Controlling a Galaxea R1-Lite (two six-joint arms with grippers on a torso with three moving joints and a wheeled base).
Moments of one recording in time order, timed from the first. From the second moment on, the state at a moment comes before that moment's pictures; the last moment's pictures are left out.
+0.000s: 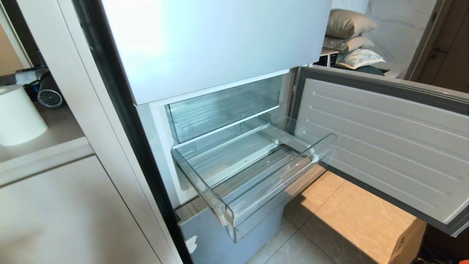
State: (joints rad) left arm -0.01 0.00 -0.01 0.03 0.00 0.00; right arm 0.01 0.02 0.00 0.00 0.01 -0.09
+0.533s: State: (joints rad) left arm -0.01 0.00 -0.01 0.03 0.00 0.00; right arm 0.01 0.00 0.00 0.00 0.01 -0.05
